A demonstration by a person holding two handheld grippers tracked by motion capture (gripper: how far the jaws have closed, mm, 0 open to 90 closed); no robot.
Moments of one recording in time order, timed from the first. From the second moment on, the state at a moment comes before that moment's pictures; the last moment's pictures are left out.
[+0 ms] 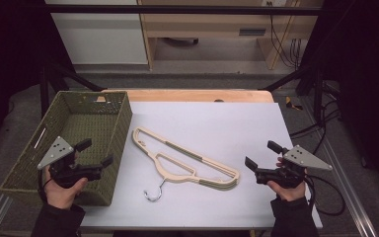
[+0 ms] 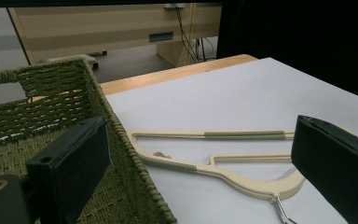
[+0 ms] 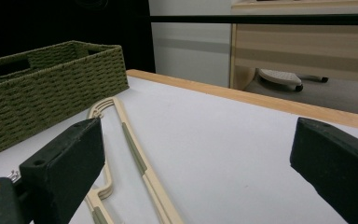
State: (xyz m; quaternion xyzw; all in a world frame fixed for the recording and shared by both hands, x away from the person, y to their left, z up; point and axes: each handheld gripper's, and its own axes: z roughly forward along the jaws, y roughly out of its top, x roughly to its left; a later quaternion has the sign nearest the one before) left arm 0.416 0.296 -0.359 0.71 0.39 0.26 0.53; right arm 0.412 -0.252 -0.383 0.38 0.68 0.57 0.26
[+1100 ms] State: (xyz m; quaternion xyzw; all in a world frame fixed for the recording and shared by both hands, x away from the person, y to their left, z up) left arm 0.415 0.196 -0.406 0.79 0.37 0.20 0.45; right arm 0.417 -0.228 -0.390 0.37 0.71 0.55 0.24
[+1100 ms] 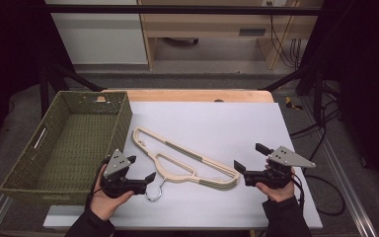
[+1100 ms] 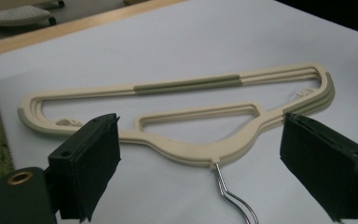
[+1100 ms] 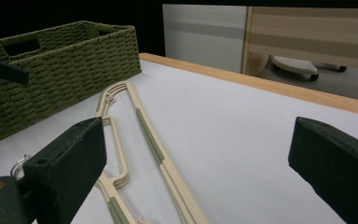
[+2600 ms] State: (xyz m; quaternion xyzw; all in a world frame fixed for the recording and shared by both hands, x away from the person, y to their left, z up) left arm 0.436 0.151 -0.471 0.83 0.42 0.12 0.35; right arm 0.425 -0.196 -0.405 0.36 0.74 0.53 0.21
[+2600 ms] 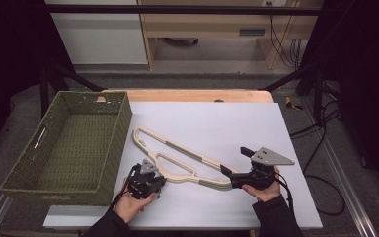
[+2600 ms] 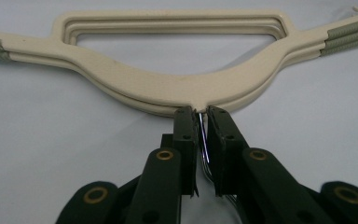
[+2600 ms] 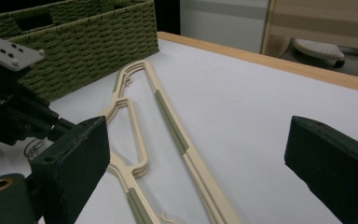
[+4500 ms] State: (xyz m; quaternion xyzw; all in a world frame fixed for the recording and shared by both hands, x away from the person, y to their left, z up) left arm 0.422 0.157 -0.425 0.83 0.40 0.15 0.36; right arm 0.445 -0.031 -0.461 0.18 0.89 0.38 0.18
